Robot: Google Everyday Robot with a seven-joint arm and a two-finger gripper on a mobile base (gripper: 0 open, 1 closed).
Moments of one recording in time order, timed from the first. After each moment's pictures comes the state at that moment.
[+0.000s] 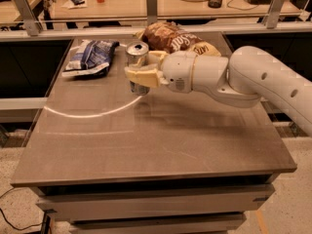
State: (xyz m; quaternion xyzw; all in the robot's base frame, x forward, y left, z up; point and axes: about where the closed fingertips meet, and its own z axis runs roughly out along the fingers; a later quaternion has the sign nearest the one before) arm 0.571 0.037 0.925 -0.44 0.59 0.36 0.57
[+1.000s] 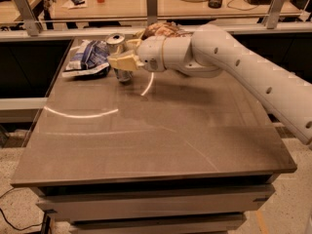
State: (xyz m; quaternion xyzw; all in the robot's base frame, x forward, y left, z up) arm 0.660 0.097 0.902 -0.49 0.59 0.35 0.54
